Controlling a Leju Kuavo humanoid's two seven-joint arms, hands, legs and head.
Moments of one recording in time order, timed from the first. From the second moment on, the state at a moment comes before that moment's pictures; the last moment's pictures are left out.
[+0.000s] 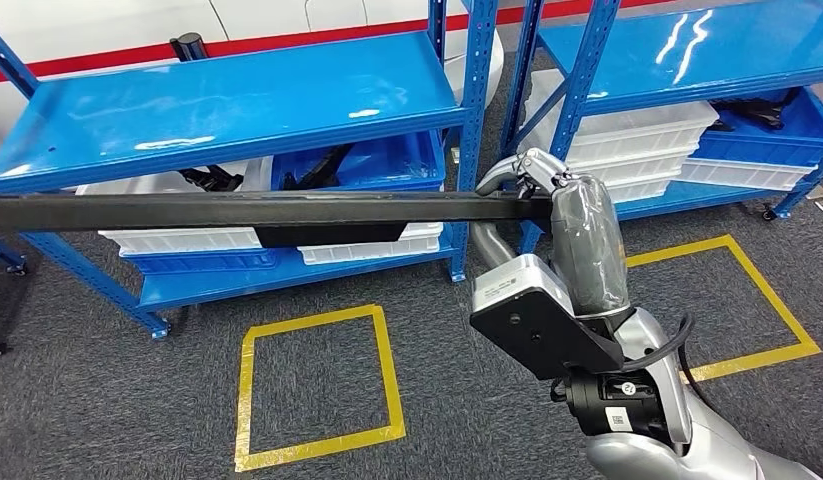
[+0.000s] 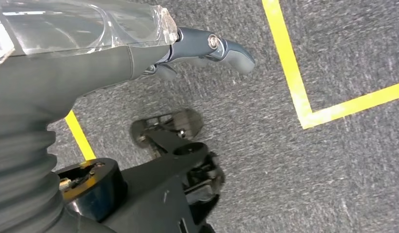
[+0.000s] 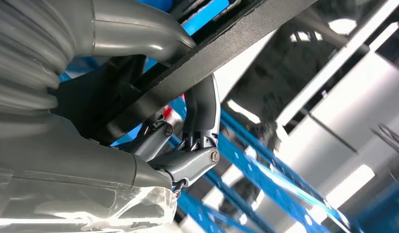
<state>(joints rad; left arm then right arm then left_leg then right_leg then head) -0.15 -0.02 -0.85 -0.24 0.85 0.33 -0.33 -0.59 -0.35 0.72 -1.92 0.70 -0.19 0.57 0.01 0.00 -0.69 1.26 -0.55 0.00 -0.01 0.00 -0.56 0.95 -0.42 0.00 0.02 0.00</state>
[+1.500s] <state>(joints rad) -0.15 -0.02 -0.86 -0.24 0.85 0.35 -0.33 -0.59 -0.40 0.72 -1.97 0.63 -0.18 0.59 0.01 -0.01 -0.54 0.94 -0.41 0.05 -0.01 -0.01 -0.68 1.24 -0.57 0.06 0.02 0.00</state>
